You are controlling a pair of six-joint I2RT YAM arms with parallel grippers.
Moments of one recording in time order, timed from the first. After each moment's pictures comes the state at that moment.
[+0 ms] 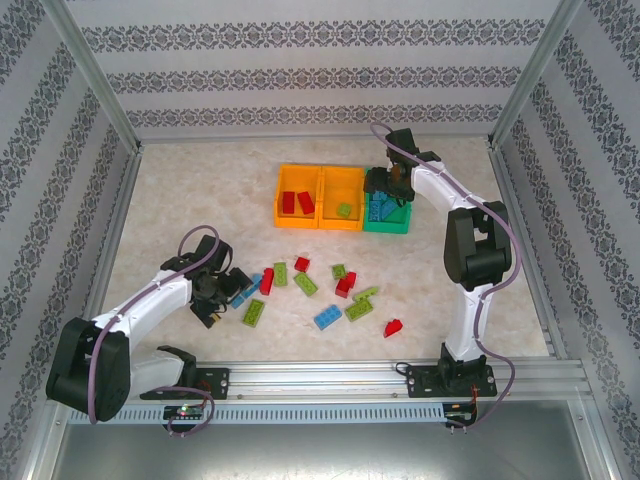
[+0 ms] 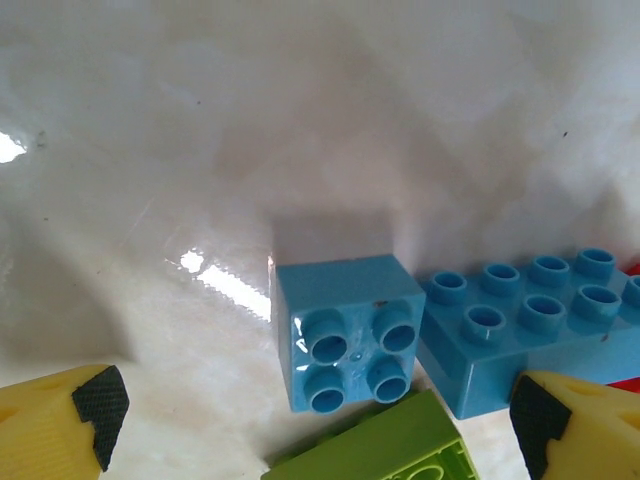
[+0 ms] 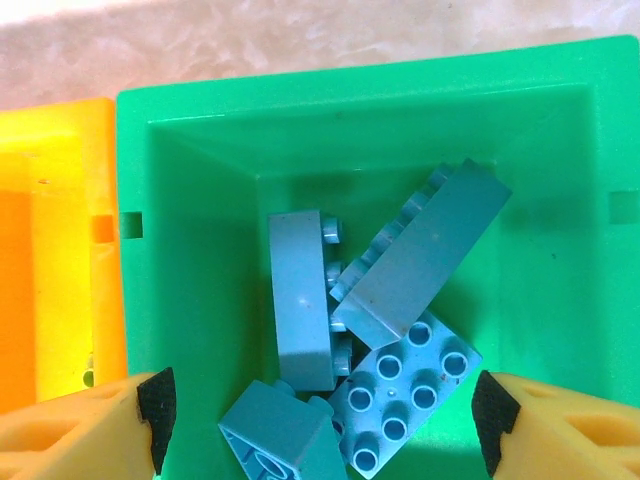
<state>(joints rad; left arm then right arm) -0.28 1.20 0.60 -0.74 0.14 -1.14 0.20 2.03 1.63 -0.67 -0.04 0.39</state>
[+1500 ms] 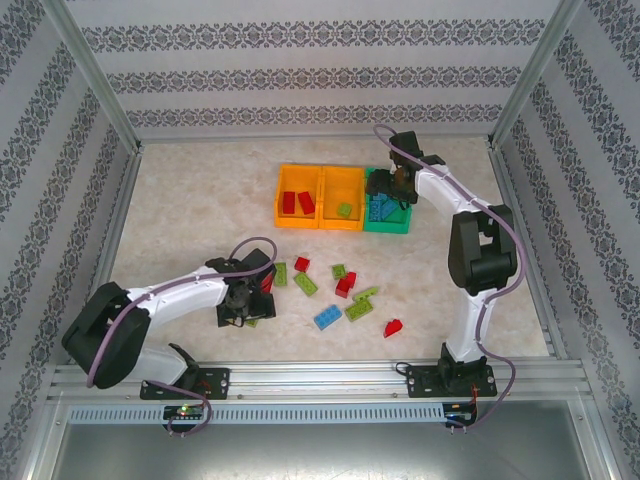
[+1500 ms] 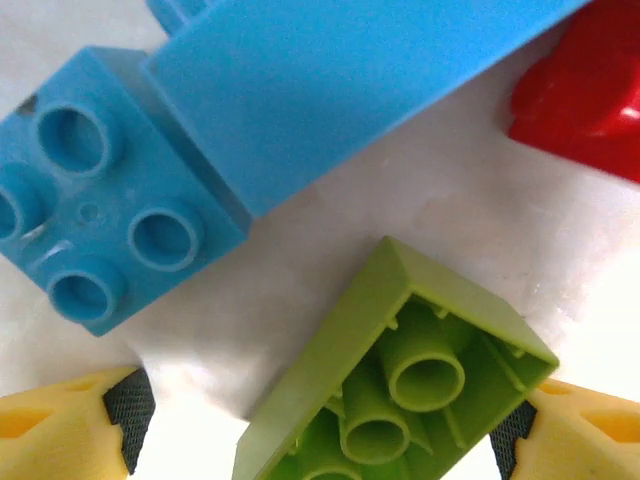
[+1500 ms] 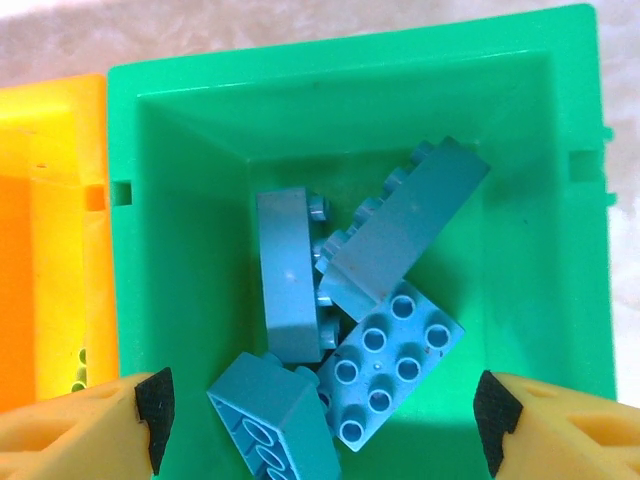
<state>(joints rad) -0.65 1.39 0.68 -0.79 0.01 -0.87 0.19 1.98 1.56 -0.65 -0.05 0.39</state>
